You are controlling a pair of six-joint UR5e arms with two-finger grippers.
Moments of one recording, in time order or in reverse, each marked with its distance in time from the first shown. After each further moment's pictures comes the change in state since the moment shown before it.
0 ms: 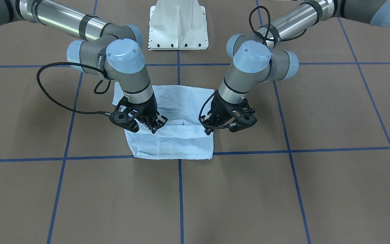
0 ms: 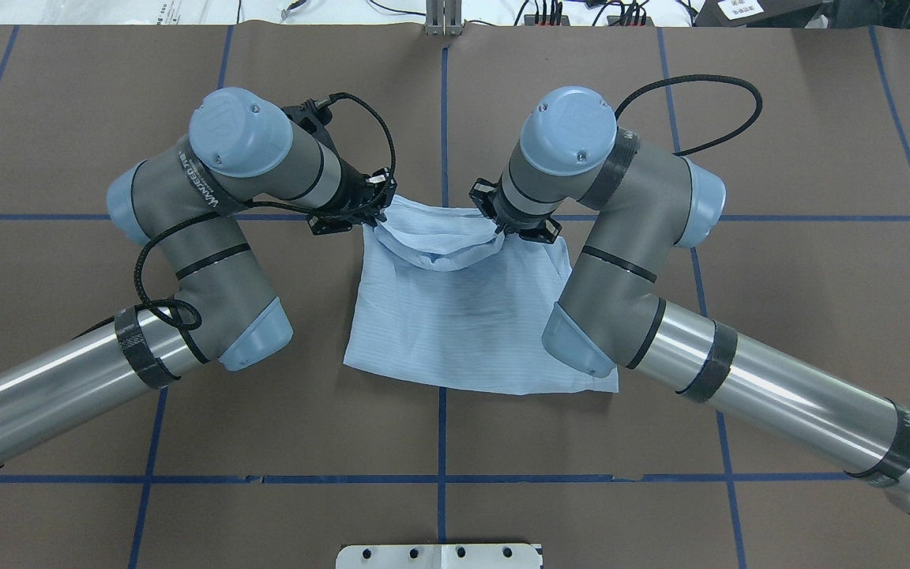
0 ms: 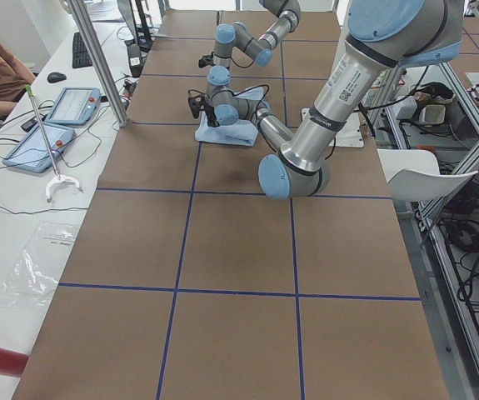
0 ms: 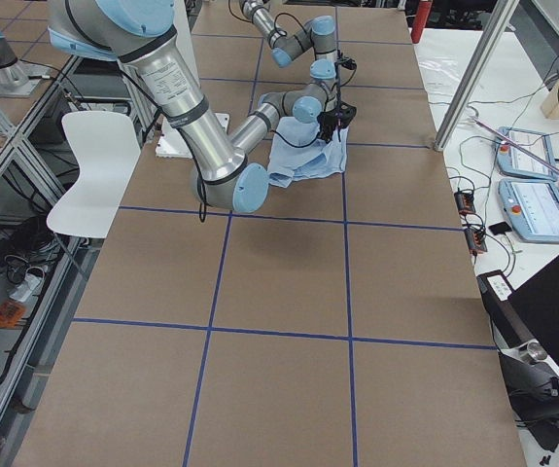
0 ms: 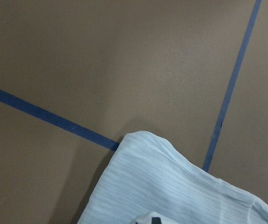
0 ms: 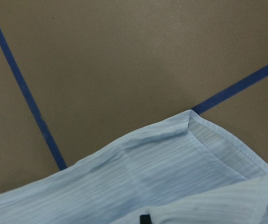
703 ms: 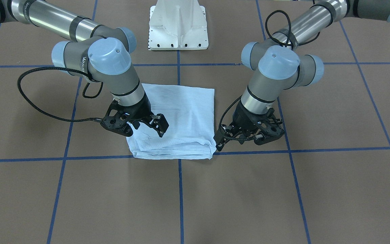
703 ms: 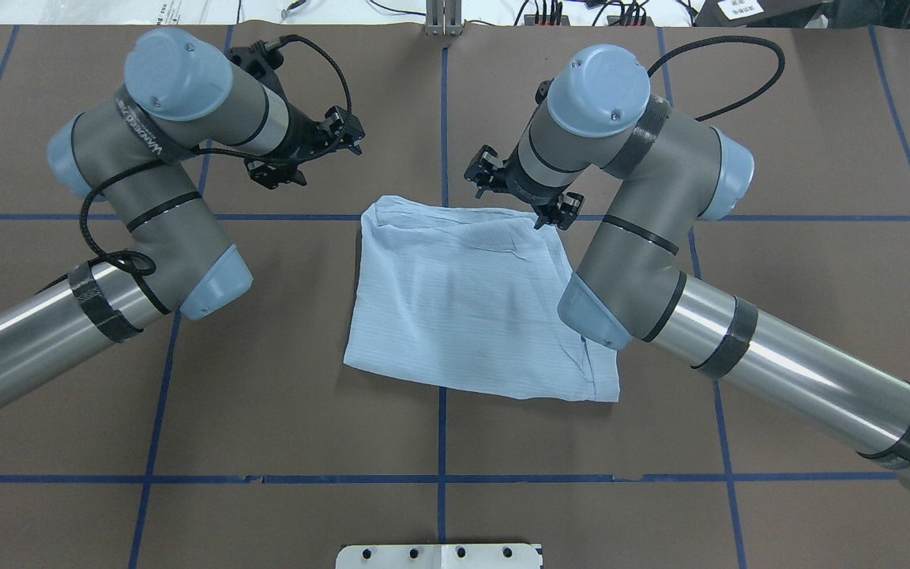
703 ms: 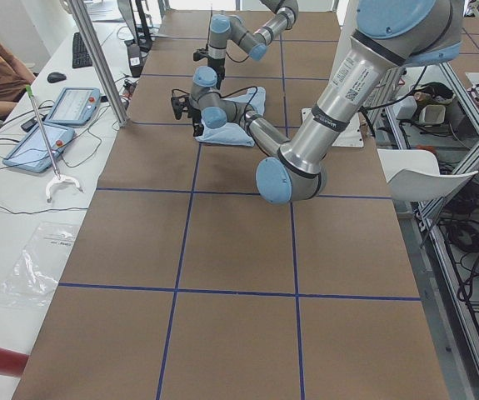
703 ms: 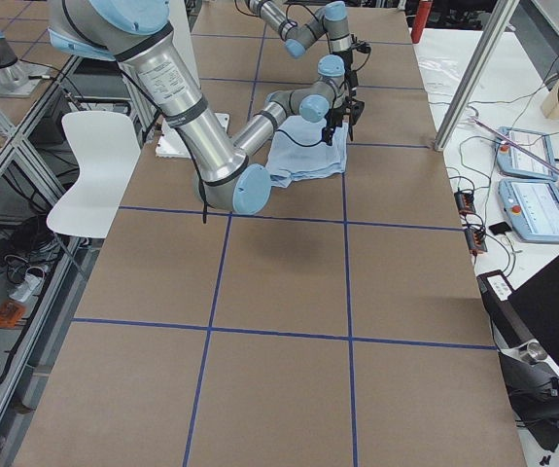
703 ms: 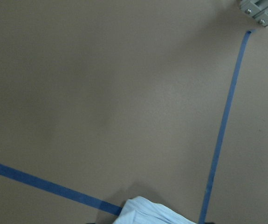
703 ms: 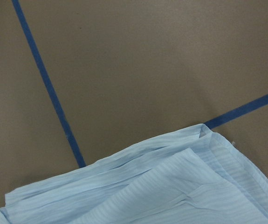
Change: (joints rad) left arm -0.120 0.048 -0.003 -0.007 -0.009 0.147; right arm 0.054 -0.011 0.027 0.020 0.081 -0.118
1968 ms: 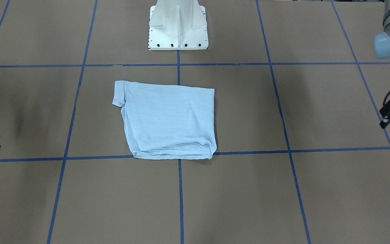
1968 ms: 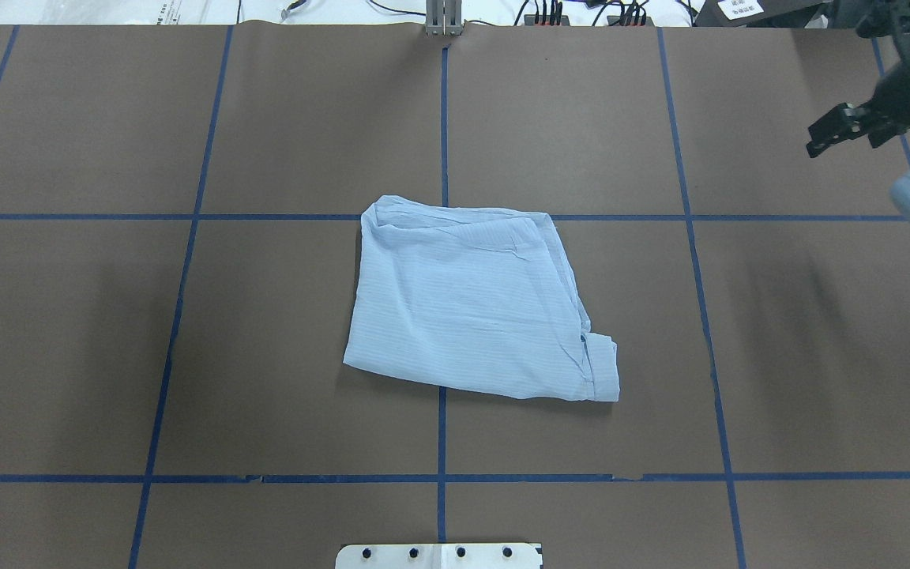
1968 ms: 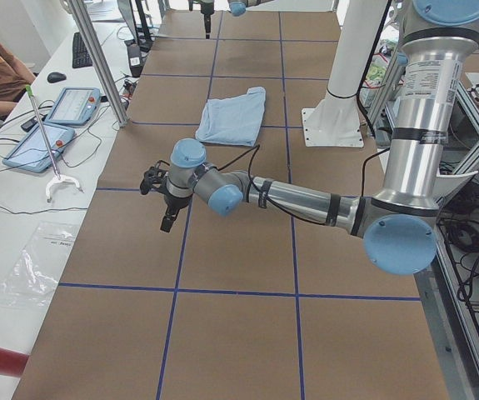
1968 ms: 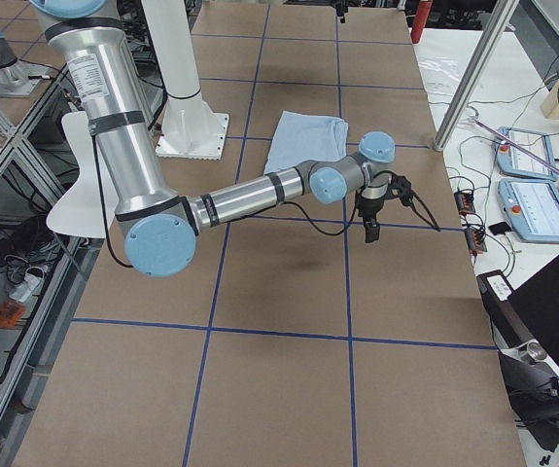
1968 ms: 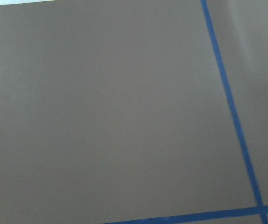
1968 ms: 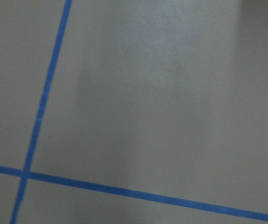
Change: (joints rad) left arm -0.546 0.575 -0.170 0.014 -0.243 1.176; right arm 0.553 -0.467 0.047 -0.056 0.289 -1.243
